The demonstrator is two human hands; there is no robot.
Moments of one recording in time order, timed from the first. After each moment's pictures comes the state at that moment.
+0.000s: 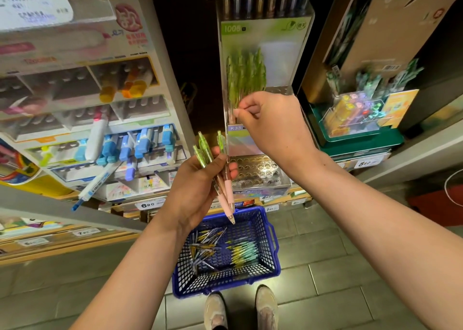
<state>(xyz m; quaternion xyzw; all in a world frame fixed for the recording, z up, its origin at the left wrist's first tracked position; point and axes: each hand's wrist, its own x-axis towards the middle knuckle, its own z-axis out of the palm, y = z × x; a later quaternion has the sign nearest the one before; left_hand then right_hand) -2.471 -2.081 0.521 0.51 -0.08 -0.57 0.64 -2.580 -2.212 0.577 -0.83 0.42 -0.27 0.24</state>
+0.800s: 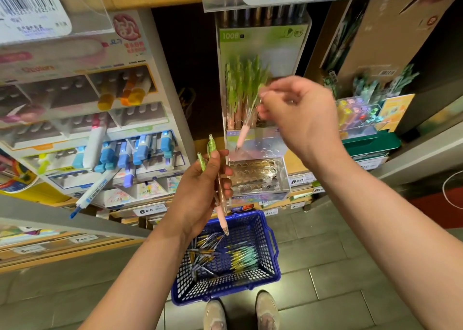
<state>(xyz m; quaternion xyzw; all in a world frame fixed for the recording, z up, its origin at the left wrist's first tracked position) -2.479 -2.084 0.520 0.54 -0.12 -0.56 0.61 -2.603 -2.216 0.605 -0.66 0.46 -0.38 0.46</state>
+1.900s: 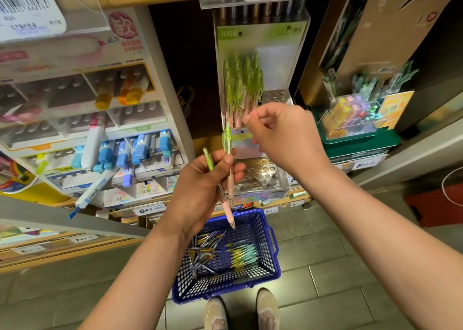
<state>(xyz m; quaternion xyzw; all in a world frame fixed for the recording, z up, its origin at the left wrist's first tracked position) -2.481 -2.086 0.530 0.49 -0.12 -0.57 0.65 -2.602 -2.204 0.582 -0.76 0.47 -0.27 0.35</state>
